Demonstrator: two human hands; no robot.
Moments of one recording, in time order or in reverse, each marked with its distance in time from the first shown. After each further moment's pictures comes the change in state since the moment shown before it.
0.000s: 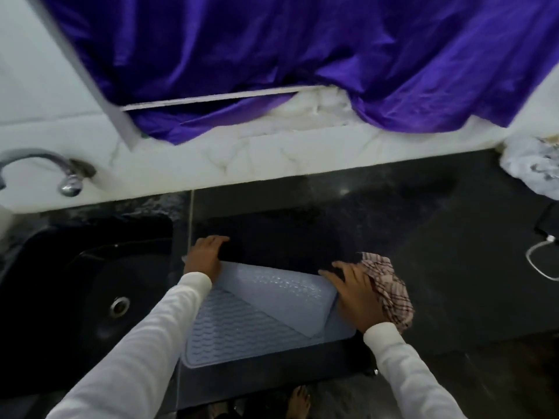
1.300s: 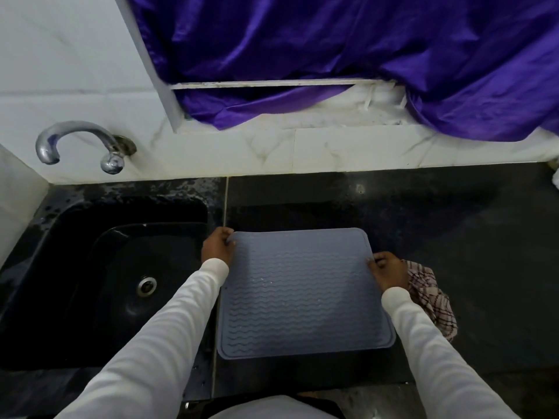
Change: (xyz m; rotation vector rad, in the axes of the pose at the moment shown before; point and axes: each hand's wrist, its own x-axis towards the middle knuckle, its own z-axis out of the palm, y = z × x) left_hand 0.009 -0.059 -0.005 -0.614 0.101 -0.535; right_hand 0.086 0.002 0.016 0.548 0.050 0.731
